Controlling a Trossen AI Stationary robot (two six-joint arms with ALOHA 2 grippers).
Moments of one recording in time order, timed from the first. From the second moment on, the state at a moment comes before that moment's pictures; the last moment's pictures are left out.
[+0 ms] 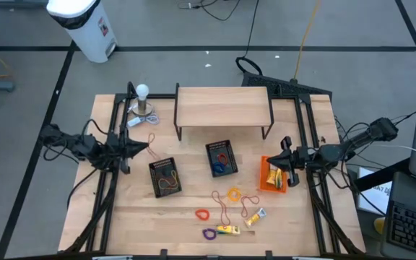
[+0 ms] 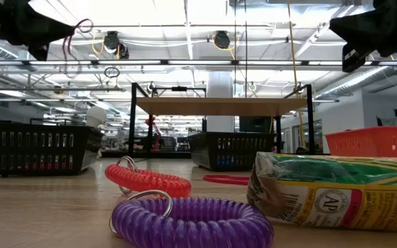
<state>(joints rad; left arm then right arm) -0.40 0.06 0.24 -0.15 -0.56 -0.04 0.43 0.37 0.02 0.54 0.39 0.07</state>
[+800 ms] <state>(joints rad) -0.40 0.48 0.72 -0.42 -0.49 -0.15 0.43 0.37 0.02 0.52 0.39 0.08</state>
